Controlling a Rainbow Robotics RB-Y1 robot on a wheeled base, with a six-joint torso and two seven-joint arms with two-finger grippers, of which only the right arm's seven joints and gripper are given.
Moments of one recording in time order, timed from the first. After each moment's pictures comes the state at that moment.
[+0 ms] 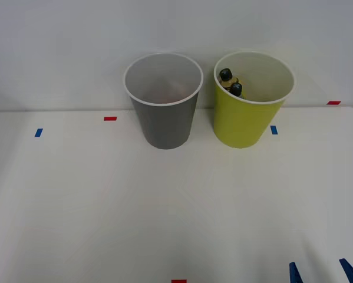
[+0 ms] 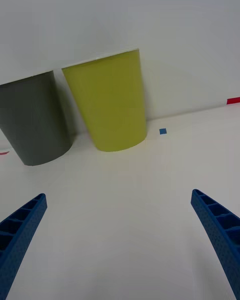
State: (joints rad) arm 1.05 -0.22 0.14 -1.89 0.15 -0.85 1.09
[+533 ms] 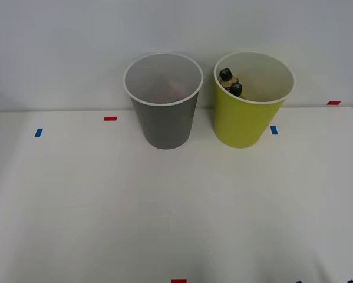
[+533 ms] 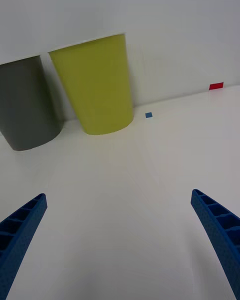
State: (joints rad) arm 1.08 -0.19 0.12 -1.80 0.14 -0.93 1.10
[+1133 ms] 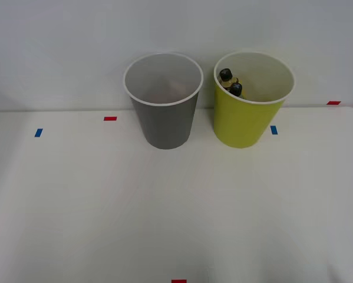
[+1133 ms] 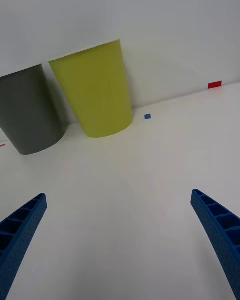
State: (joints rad) arm 1.11 -0.23 0.02 -1.79 0.19 -0.98 0.95
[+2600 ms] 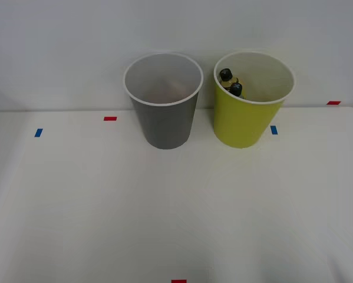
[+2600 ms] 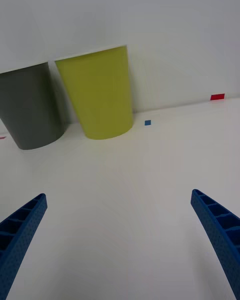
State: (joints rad) arm 1.10 -0.27 -0.01 -1.79 0.19 -1.00 0.98
